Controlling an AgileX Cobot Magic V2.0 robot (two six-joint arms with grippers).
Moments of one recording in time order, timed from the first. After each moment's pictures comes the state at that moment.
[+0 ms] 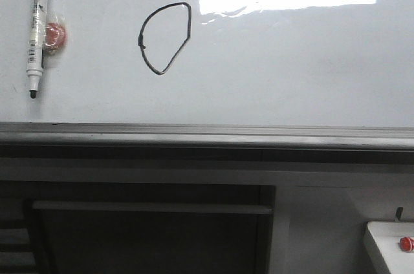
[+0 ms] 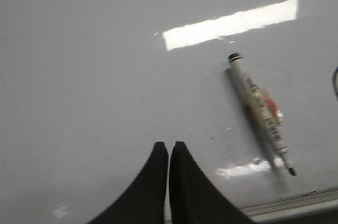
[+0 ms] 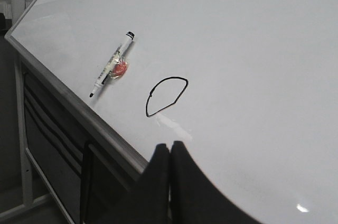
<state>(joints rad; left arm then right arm) -0.14 0.07 -0.08 0.02 0.01 0.16 0.57 0.23 -0.37 0.56 0.27 -0.78</state>
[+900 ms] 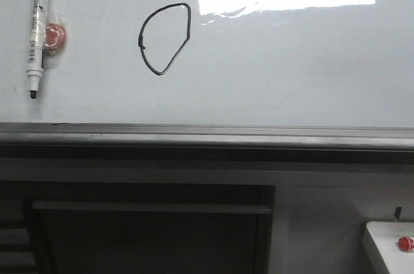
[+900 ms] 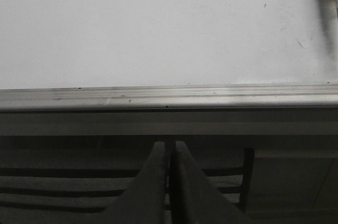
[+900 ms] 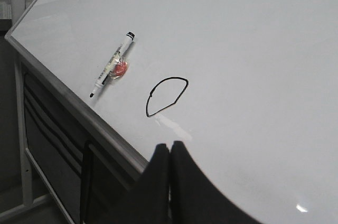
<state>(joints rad) 0.00 0.00 0.00 0.04 0.33 0.03 0.57 0.23 -0.37 0.56 0.27 -0.78</state>
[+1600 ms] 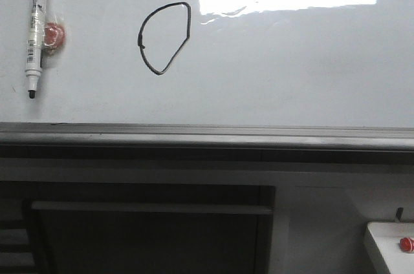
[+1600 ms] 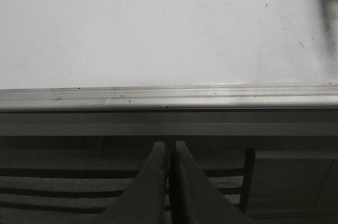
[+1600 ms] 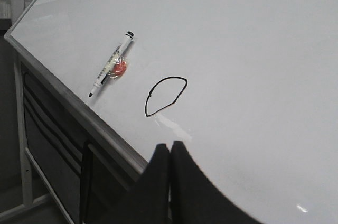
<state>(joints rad) 0.00 0.00 0.00 0.04 0.33 0.03 0.57 0.23 -0.37 0.56 0.27 -0.78</state>
